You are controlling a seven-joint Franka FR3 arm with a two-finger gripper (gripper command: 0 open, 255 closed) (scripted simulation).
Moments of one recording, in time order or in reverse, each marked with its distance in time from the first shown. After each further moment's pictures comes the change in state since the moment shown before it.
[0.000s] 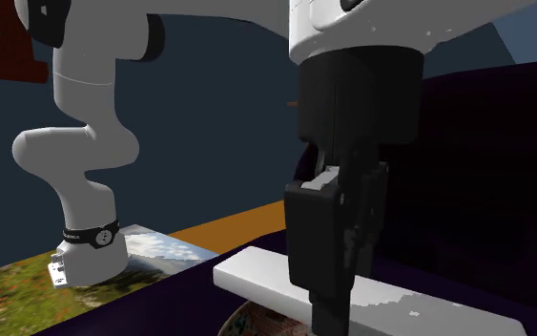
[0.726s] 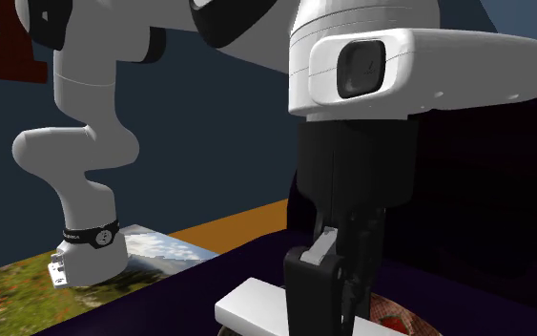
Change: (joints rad) arm 0.000 0.021 -0.001 -0.062 -0.002 0.085 0.002
